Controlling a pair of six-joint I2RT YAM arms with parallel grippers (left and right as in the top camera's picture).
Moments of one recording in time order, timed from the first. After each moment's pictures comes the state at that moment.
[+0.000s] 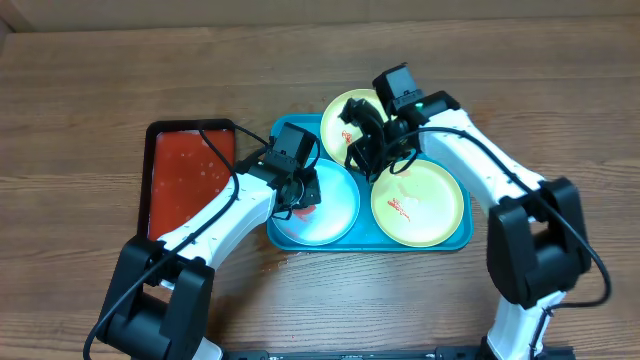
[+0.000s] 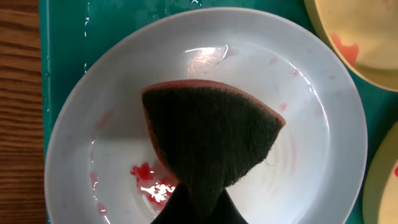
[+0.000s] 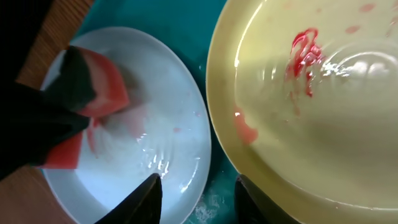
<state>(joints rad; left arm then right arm) -0.45 1.71 1.04 -0.57 0.04 -0.59 0.40 1.99 1.50 -0.81 -0.42 -0.22</state>
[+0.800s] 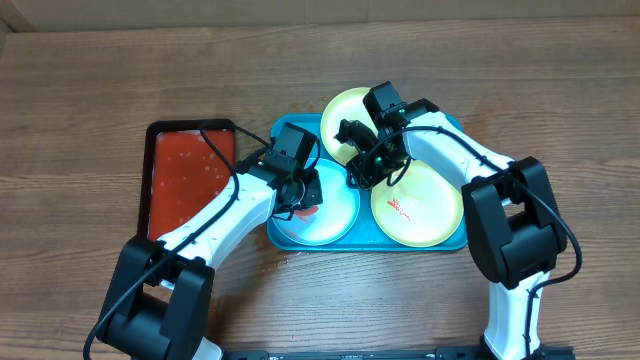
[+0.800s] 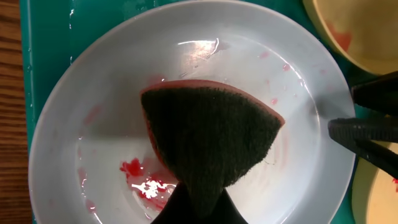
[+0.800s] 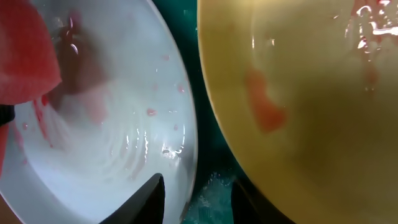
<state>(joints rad) -0.45 1.71 1.04 -0.57 0.07 -0.60 0.42 2.12 1.50 -0.83 -0.41 -0.26</state>
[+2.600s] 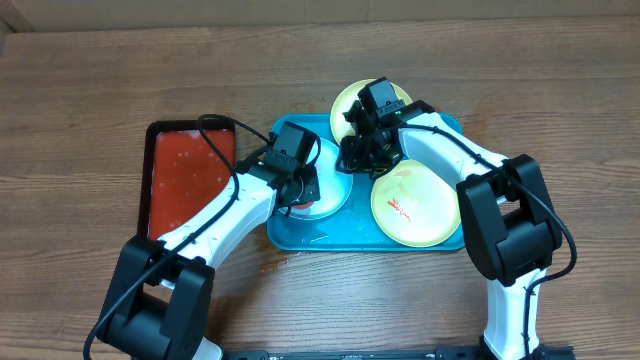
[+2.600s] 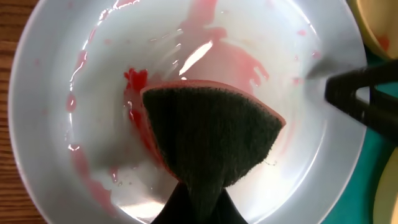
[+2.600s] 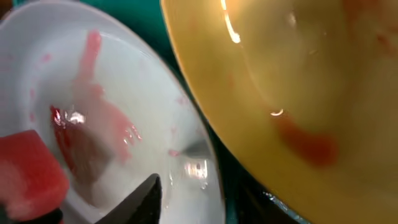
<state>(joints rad) -0.45 1.71 1.04 -0.54 -0.02 -0.57 0.43 2.13 1.51 -0.67 -0.42 0.29</state>
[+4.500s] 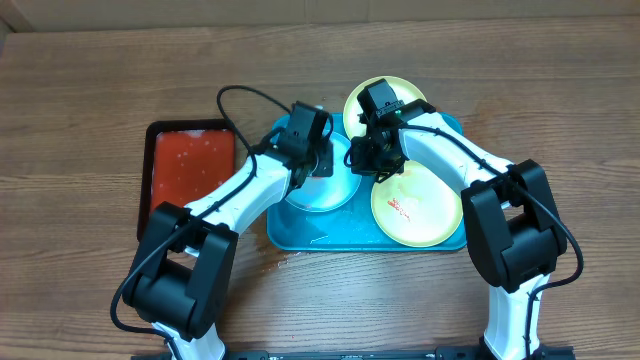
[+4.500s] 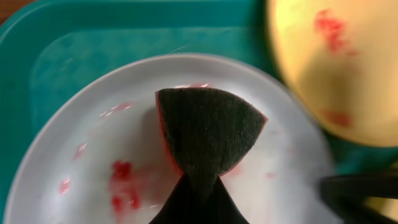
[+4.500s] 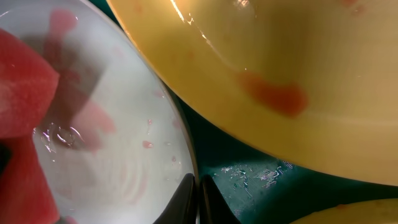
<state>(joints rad) -0.46 1.87 1.18 -0.34 -0.01 -0.39 0.44 2.10 1.51 -0.79 -0.21 0.46</state>
